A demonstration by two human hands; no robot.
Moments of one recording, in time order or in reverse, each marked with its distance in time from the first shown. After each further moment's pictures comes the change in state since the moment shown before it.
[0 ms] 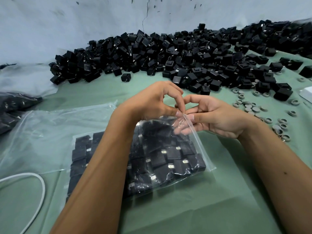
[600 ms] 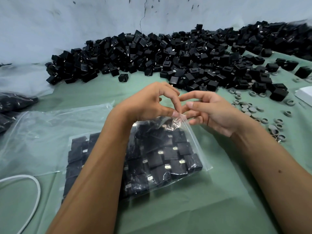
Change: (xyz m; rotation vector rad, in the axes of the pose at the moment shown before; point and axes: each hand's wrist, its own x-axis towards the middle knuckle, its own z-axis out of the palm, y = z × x) left_hand -0.001 -0.006 0.000 -0.038 -0.011 -0.008; right_hand 0.006 0.004 -0.007 0.059 0.315 -0.073
